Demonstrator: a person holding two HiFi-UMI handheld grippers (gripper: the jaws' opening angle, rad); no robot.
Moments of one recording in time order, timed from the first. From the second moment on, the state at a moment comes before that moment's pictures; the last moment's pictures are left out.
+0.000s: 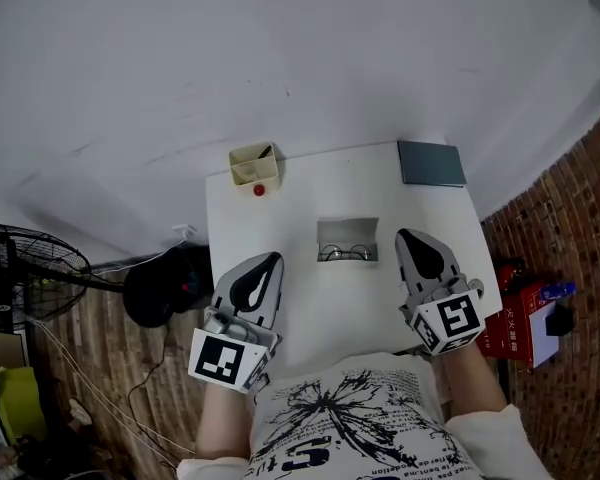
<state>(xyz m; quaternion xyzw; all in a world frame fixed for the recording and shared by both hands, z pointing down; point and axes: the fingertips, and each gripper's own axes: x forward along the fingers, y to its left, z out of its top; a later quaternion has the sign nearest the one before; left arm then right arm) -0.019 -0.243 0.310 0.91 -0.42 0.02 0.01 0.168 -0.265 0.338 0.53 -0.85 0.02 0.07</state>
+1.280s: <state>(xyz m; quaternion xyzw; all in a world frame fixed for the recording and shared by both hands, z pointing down) -0.018 -0.235 0.331 0.90 -0.44 0.06 0.03 0.160 -0.243 0.354 0.52 -0.85 0.02 0.10</state>
